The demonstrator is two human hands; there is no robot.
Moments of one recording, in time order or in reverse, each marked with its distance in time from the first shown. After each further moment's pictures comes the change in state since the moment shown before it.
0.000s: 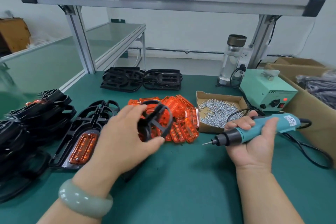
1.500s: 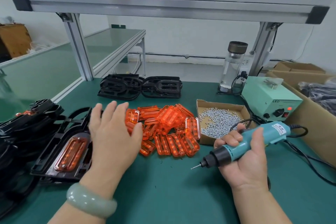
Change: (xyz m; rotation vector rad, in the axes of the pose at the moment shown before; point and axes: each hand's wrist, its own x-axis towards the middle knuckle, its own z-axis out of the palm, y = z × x) left_hand 0.030 -0.013 0.018 0.148 0.260 -0.215; right_hand -0.003 0.018 0.001 -0.088 0.052 0.090
